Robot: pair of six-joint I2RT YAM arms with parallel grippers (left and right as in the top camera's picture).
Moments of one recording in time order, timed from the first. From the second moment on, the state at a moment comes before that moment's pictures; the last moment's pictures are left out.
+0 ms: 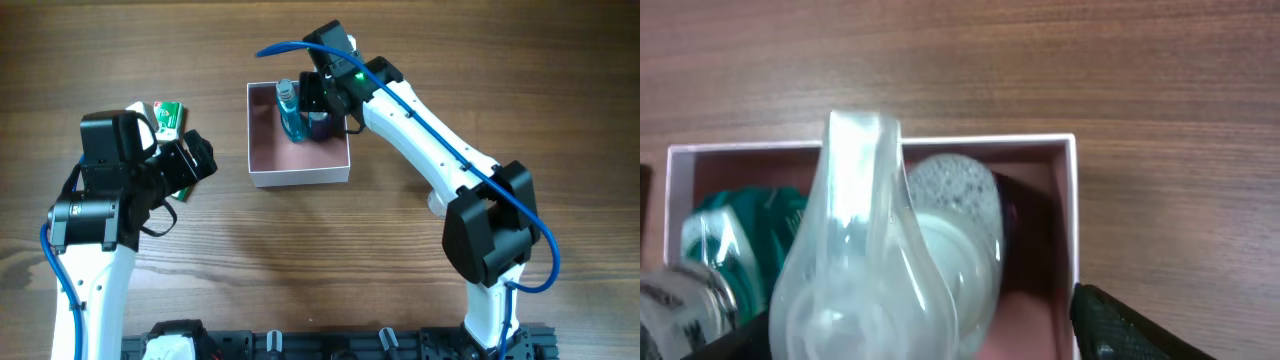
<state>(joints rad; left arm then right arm) 0.04 1.11 1.09 -0.93 0.13 -0.43 0.56 2.07 1.79 -0.77 0.09 0.51</state>
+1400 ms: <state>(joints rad) 0.04 1.11 1.09 -0.93 0.13 -0.43 -0.02 1.61 1.16 -1.10 -0.03 0.69</state>
